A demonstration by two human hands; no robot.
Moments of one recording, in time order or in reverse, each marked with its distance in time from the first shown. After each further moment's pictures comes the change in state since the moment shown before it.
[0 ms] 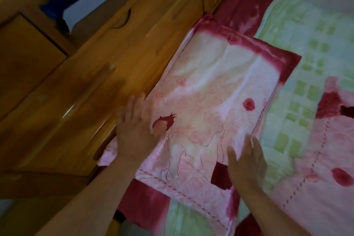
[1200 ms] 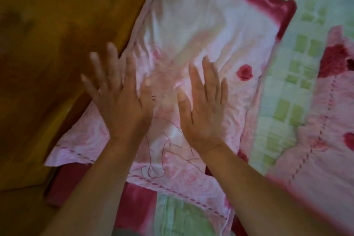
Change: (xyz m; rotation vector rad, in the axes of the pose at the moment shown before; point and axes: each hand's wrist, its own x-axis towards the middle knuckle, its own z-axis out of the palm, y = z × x) left_hand 0.028 0.044 0.071 -0.136 0.031 -0.170; right_hand 0.046 -0.070 0.055 0.093 0.245 -0.528
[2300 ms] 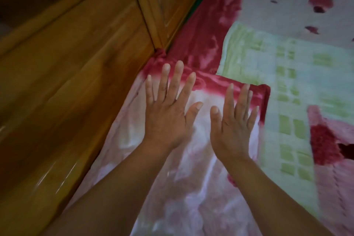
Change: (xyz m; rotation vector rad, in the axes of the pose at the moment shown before) left_hand 0.210 0.147 0.038 -0.036 0.085 0.543; right_hand 0.207 0.101 -0.043 -0.030 0.274 0.242
